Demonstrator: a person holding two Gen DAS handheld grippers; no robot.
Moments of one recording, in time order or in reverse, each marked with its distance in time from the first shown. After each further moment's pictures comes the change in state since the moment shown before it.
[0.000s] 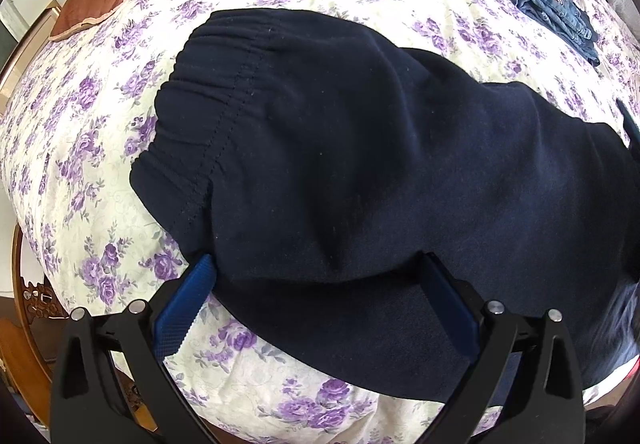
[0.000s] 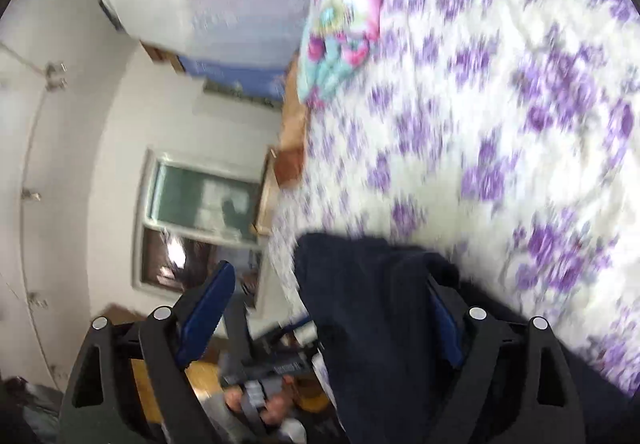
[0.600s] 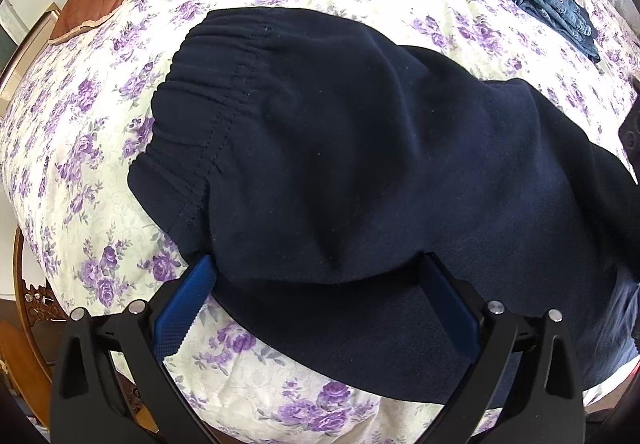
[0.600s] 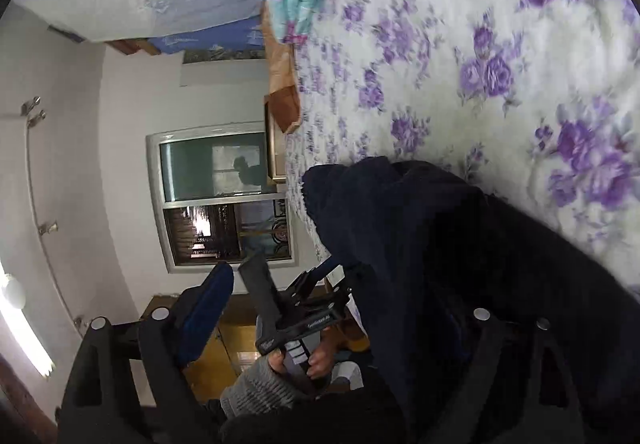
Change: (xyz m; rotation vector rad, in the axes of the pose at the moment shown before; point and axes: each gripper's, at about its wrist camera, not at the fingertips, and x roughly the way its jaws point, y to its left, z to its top) left arm 0.003 -0.005 0.002 0.008 -0.004 0.005; right arm 0.060 -0.031 -0.034 0.241 0.394 -0.087
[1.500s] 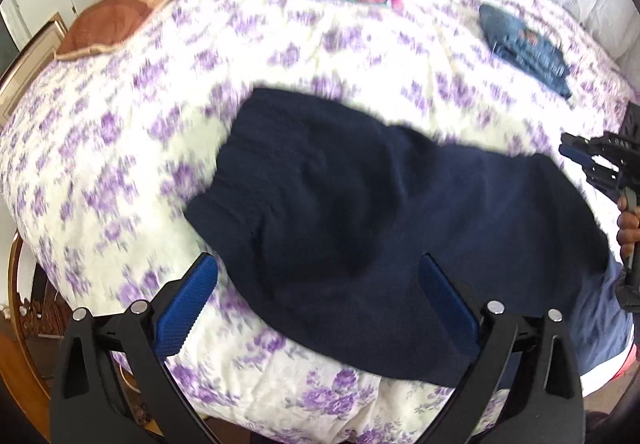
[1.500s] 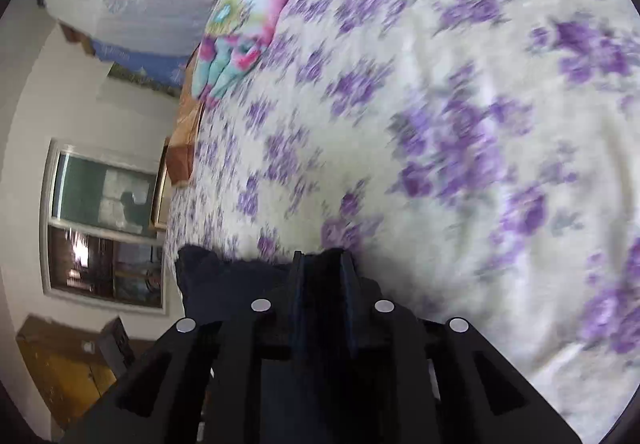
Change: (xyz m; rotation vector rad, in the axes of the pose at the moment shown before) left arm -0.056 0.029 0.007 -0.015 -0.152 -0.088; right arm -0.087 0.013 0.035 -0.211 -0.382 -0.471
